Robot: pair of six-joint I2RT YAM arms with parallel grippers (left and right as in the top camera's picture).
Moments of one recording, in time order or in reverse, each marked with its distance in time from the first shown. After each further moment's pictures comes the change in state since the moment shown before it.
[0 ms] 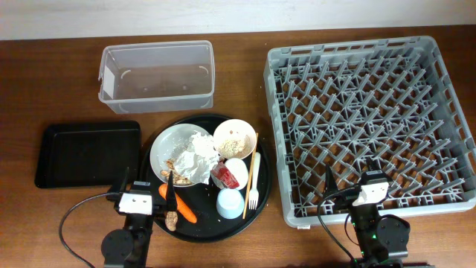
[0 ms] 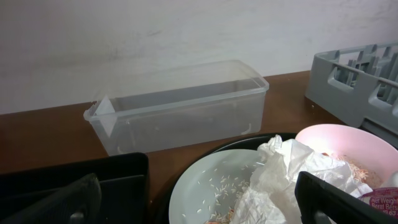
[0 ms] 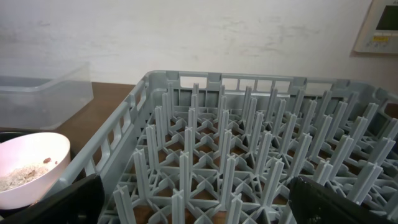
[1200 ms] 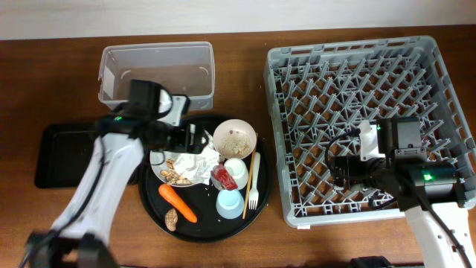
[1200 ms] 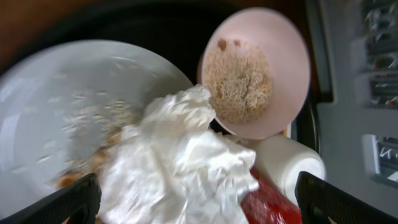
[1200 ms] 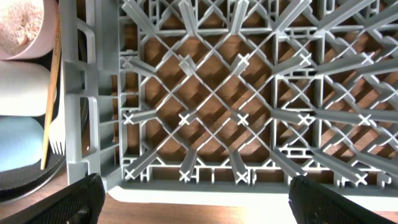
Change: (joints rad) left arm -0.085 1.577 1.196 -0.768 0.346 -0.125; right arm 0.000 1.062 1.069 -1.110 -0.008 0.045
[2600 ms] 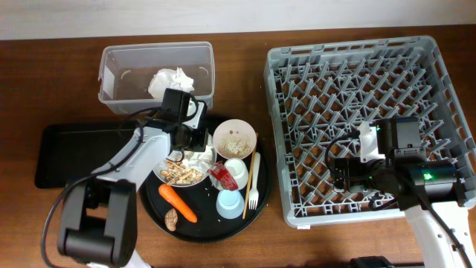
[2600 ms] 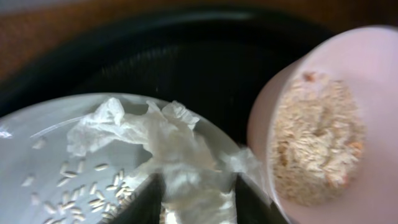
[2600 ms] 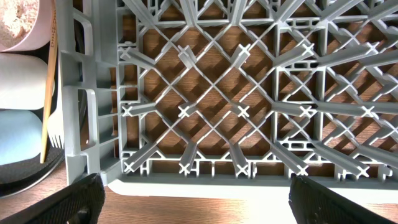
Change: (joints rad) left arm -0.080 0.204 -0.107 0.361 -0.154 -0.031; right arm 0.000 0.004 0.004 -0.027 0.000 0.000
